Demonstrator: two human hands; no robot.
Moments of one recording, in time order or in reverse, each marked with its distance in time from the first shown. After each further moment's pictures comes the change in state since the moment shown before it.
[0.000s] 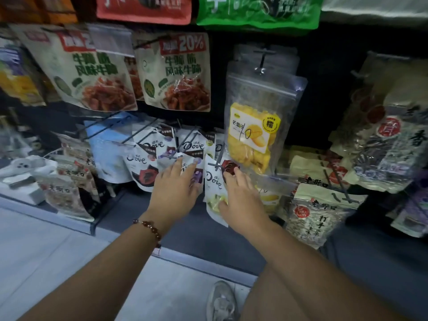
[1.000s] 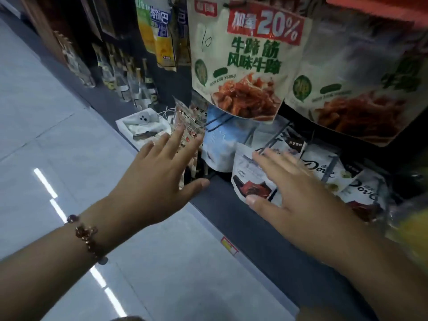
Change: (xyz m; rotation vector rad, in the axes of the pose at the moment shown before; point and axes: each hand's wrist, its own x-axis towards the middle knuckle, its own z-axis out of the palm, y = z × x) left_hand -0.033 -0.221 -0.162 0.176 -0.139 -0.286; right_hand 0.112 -0.211 -0.055 0.067 -0.409 -0.474
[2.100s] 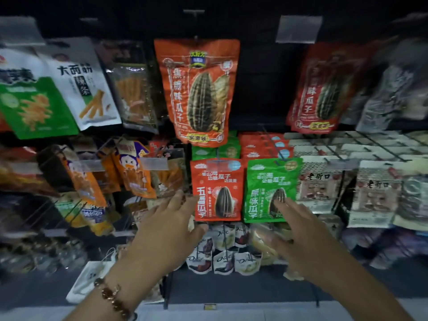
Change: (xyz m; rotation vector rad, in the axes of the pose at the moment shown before) left_hand -0.014 0.038 -0.568 -0.100 -0.150 0.574; right_hand -0.240 -0.306 -0.405 0.161 0.406 0.786
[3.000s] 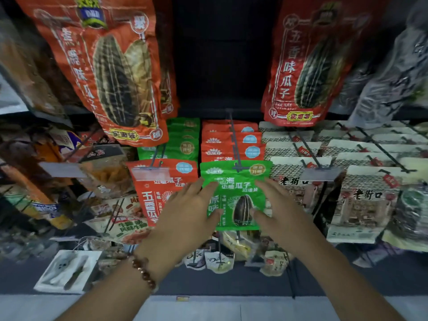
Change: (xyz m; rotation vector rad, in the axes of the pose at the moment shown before) left_hand 0.178 0.148 0.063 -0.097 -0.008 0.095; right_hand 0.154 0.155 -0.033 0.151 0.035 -0.120
